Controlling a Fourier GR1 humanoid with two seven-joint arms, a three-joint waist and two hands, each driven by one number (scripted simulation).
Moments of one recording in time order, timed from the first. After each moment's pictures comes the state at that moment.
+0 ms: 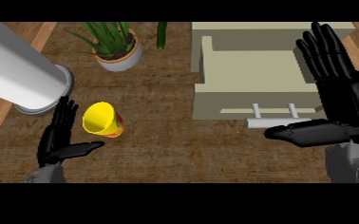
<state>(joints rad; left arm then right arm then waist) -0.18 0.20 0.30 -0.81 0.11 -0.18 -0.59 -0.25 -0.18 -0.10 -1.87 -0.09 0.16 0.10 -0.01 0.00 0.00</state>
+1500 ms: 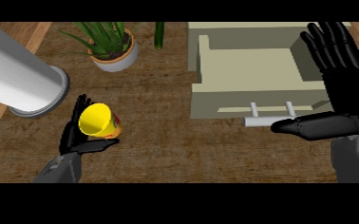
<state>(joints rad) -0.48 0.23 0.34 -0.16 0.04 -0.21 -0.99 -0.30 -0.20 -0.13 -1.85 -0.13 0.18 0.15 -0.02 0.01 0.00</state>
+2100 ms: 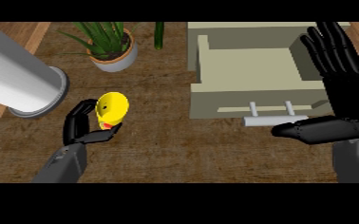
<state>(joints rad) -0.50 0.20 0.36 -0.26 0.04 -0.07 -1.09 -0.28 -0.20 -0.13 -1.86 -0.12 0.19 0.13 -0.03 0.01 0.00</state>
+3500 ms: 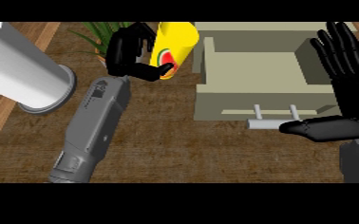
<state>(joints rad) -0.82 0.02 0.17 -0.77 0.08 -0.05 -0.66 -0.25 -0.22 -0.17 -1.84 -0.12 0.19 0.12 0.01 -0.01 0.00</state>
